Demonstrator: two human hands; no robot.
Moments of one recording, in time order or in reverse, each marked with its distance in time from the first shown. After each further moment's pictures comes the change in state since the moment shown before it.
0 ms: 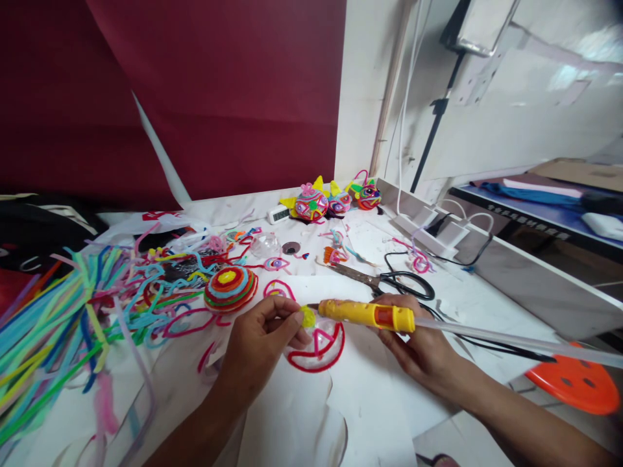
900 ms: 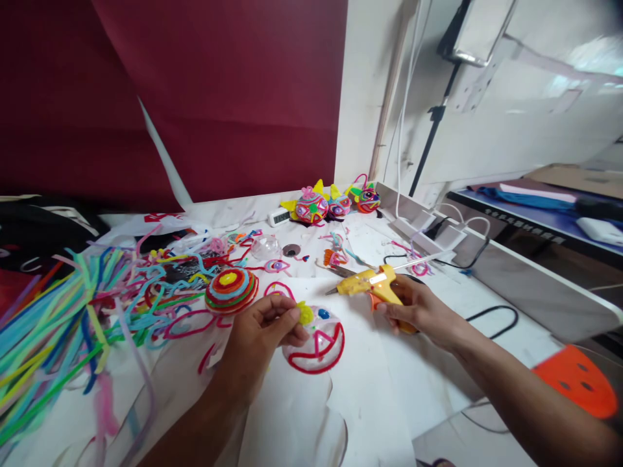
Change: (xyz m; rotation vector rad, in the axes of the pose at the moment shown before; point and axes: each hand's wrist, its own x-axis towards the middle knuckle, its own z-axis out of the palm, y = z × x) left_hand 0.001 0.004 -0.001 -0.171 0.009 -0.090; right_hand 0.030 0.026 -0.019 0.789 -0.209 0.794
